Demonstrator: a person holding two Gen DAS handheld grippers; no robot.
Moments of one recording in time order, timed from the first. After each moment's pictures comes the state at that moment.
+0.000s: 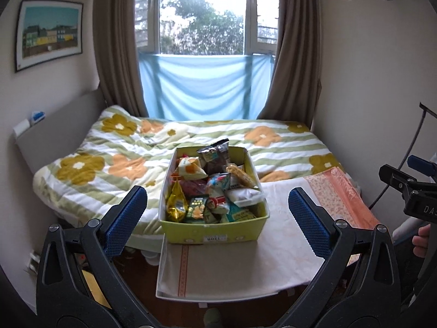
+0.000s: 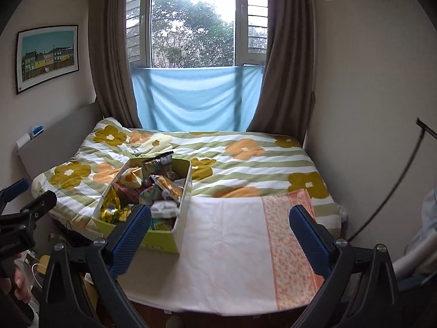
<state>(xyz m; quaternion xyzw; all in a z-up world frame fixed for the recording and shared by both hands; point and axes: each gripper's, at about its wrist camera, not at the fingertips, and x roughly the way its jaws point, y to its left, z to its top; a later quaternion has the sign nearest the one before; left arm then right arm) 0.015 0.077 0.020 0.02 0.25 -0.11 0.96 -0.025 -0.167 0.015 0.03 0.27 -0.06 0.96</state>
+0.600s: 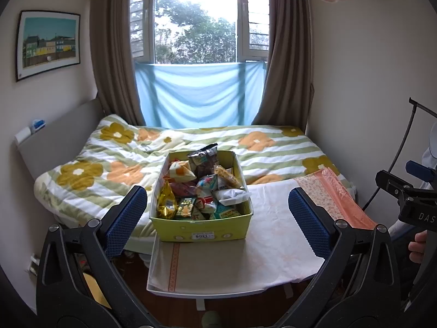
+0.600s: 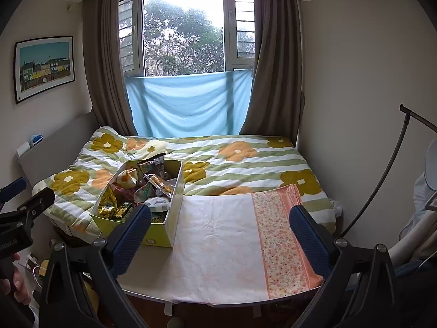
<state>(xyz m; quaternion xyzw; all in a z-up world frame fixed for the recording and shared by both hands) -0.021 0.047 0.030 0.03 0.23 -0.11 0.97 -0.058 -0.189 0.010 0.04 0.25 -0.07 0.96</state>
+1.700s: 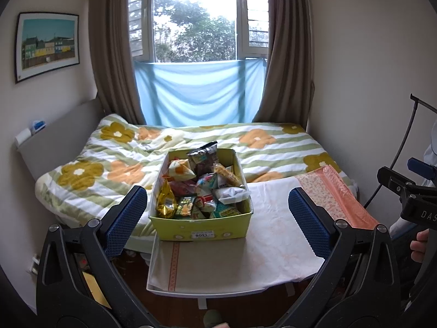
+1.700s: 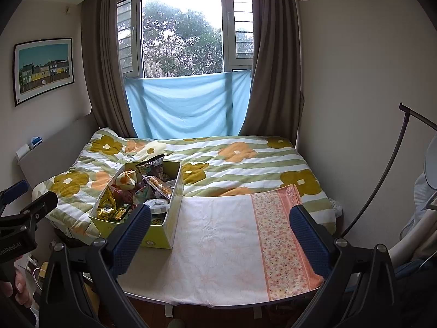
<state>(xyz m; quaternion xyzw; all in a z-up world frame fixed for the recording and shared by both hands) -0.020 0.047 0.027 0.04 0.23 -0.11 0.97 -0.062 -0.193 0.010 0.04 0.25 -0.08 0.97</state>
